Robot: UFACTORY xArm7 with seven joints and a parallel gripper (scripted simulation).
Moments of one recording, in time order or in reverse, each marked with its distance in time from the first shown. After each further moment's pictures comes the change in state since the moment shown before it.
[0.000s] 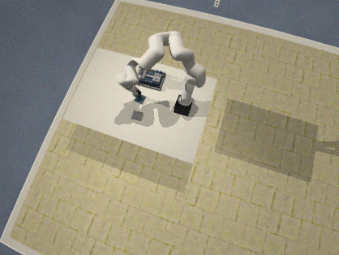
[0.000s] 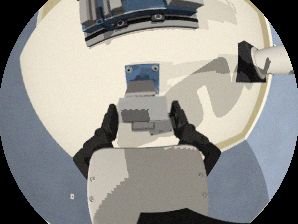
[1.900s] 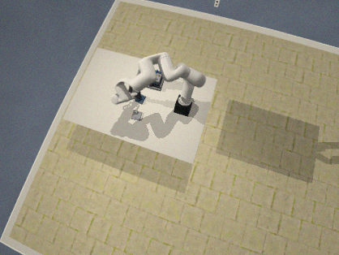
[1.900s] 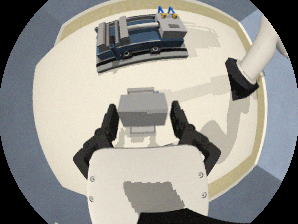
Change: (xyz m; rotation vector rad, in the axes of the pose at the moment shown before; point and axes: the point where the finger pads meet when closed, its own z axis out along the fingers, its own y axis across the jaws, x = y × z) arm -0.006 0.000 0.002 -0.003 0.535 -0.001
